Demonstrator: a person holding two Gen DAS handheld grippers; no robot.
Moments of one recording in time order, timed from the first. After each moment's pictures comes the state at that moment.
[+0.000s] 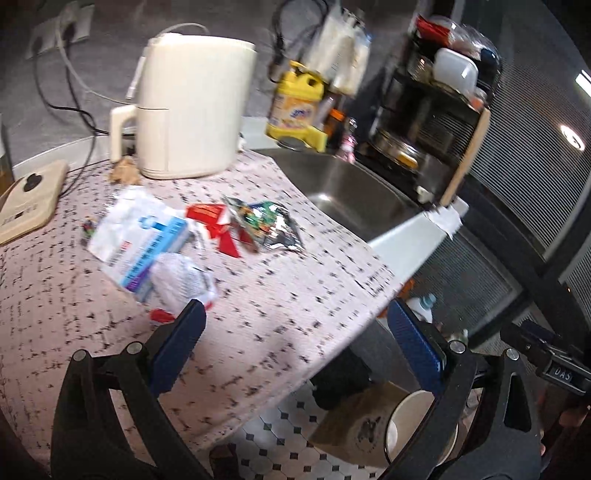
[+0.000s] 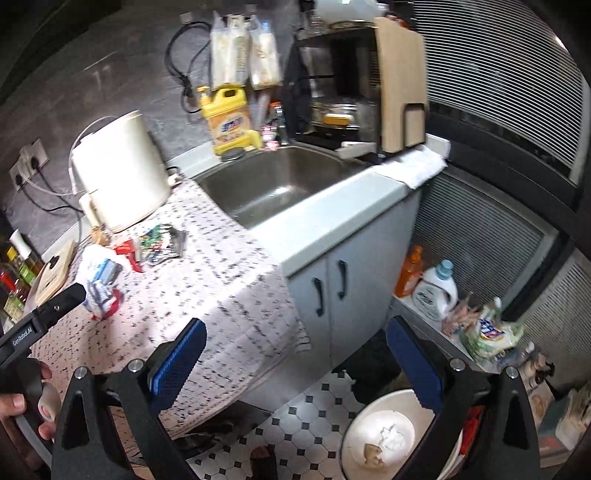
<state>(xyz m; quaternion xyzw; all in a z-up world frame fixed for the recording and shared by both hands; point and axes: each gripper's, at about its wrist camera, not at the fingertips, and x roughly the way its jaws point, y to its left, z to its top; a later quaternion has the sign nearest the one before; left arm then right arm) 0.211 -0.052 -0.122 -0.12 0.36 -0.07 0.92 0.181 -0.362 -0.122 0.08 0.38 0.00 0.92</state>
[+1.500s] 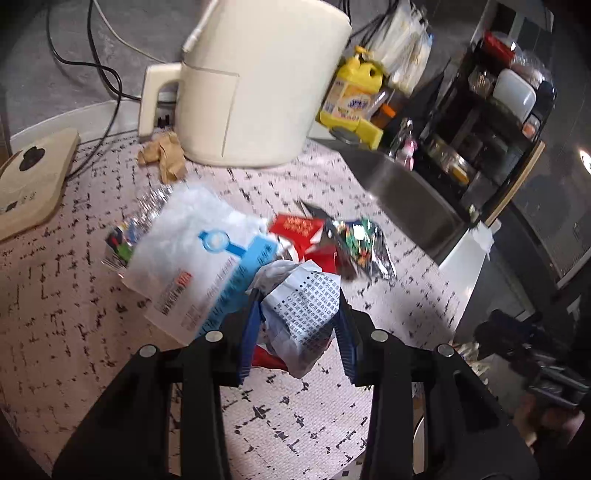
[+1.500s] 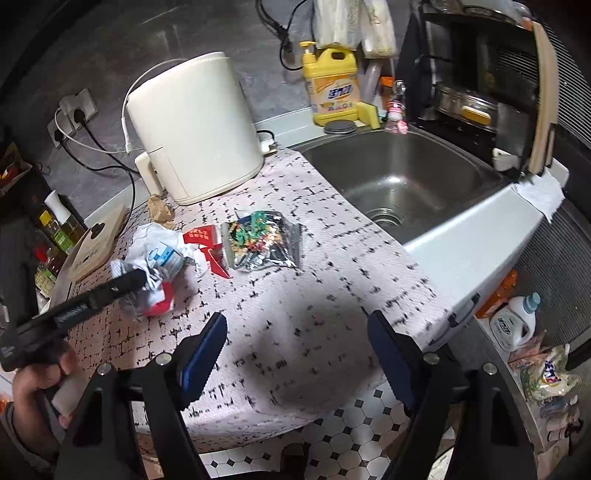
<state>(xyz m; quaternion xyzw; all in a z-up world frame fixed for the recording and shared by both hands) 0.287 0.051 -0.154 -0.16 0.40 -0.06 0.90 0.291 -0.223 -0.147 0.05 0.42 0.14 0.90</state>
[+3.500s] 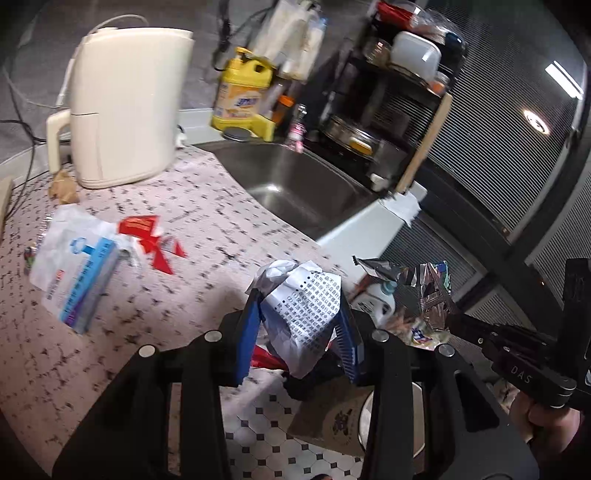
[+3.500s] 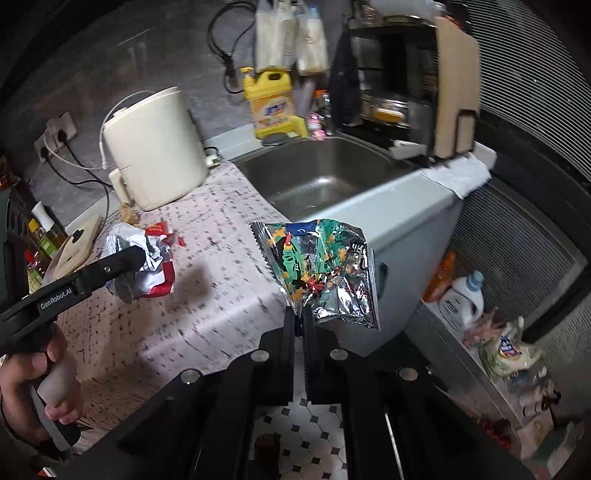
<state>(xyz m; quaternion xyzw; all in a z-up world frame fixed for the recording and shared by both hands) 0.242 -0.092 -0.117 -0.11 0.38 -0.18 0.90 0.194 -0.346 -0.122 0.06 0.41 0.06 0.91</state>
